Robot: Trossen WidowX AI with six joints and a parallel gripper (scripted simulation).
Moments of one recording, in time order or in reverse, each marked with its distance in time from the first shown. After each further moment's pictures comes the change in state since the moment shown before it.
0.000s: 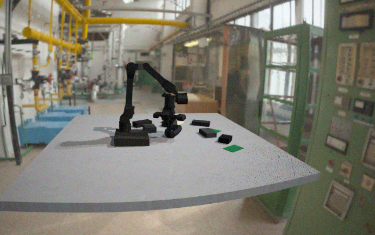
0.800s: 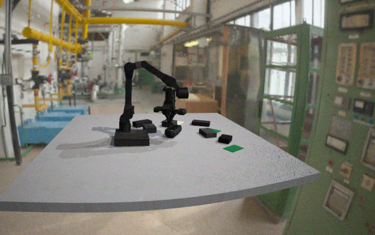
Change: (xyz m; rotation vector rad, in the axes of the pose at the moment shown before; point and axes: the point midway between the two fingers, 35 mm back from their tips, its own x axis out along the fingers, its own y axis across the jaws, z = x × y) arm -0.034 0.002 0.000 0.005 -0.006 -0.001
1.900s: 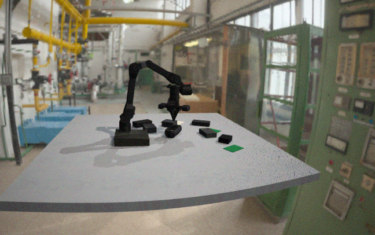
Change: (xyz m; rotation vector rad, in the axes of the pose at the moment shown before) arm -0.015 0.009 -0.050 -0.005 0.010 0.005
